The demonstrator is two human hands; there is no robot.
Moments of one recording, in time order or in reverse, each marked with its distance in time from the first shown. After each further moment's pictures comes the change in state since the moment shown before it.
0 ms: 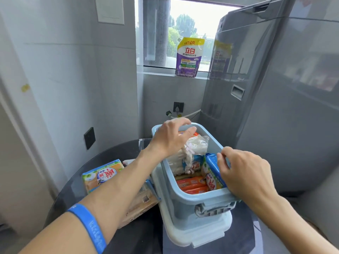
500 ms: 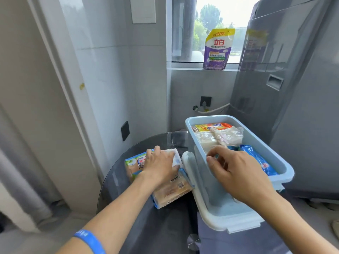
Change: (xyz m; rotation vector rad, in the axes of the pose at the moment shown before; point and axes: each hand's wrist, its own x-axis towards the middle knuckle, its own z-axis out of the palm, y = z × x) left_hand -0.103 -0.096 -0.026 0.884 -0.217 -0.231; right_hand -0.020 -0.078 -0.003 0.550 -0.231 -0.131
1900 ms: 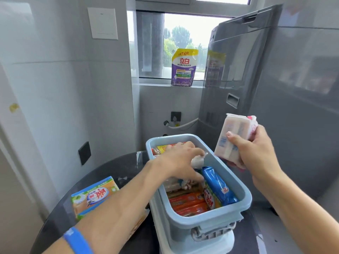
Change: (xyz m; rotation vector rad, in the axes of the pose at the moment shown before) left_hand 0.068 0.122 -0.099 -0.236 -0.123 0.449; right_hand 0.058 0.102 -0.073 0.699 0.462 0.505
